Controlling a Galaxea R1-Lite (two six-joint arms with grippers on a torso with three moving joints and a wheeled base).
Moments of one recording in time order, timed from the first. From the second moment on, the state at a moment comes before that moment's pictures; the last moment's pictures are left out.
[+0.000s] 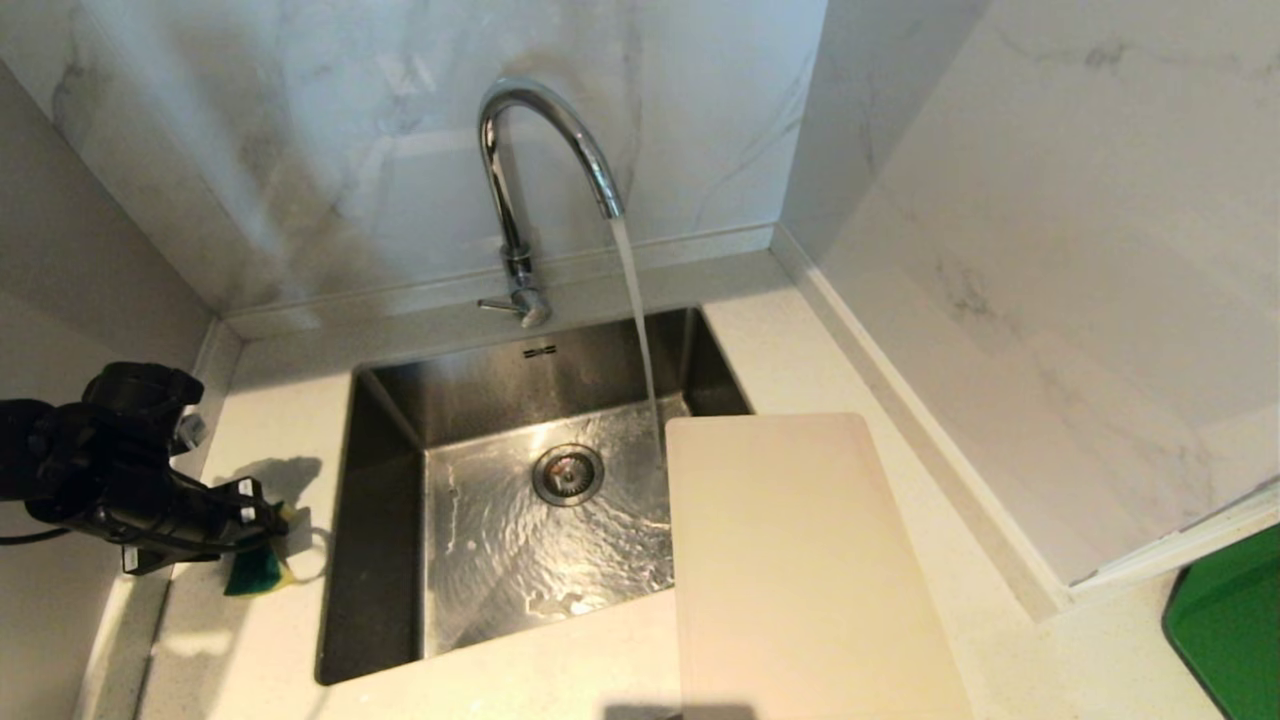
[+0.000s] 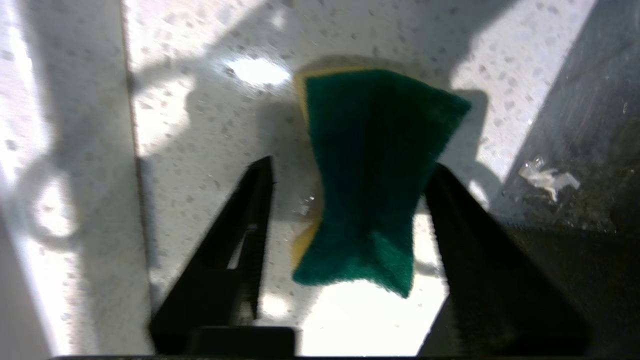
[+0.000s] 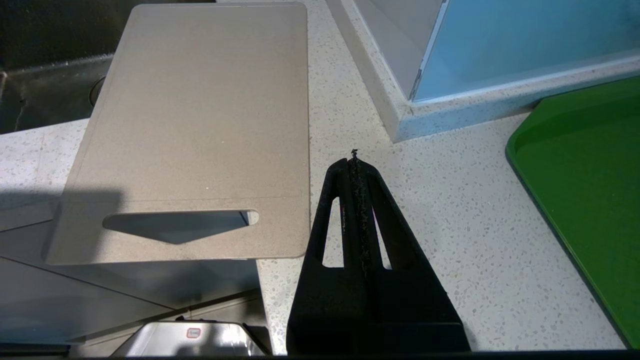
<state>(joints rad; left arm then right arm) 0.08 1.85 -1.04 0.15 0.05 -0.37 -0.01 0.00 0.00 0.00 0.00 0.00</state>
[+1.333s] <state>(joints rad) 0.05 1.50 -1.29 0.42 -0.02 -0.33 -0.01 0.00 0.00 0.00 0.00 0.00</state>
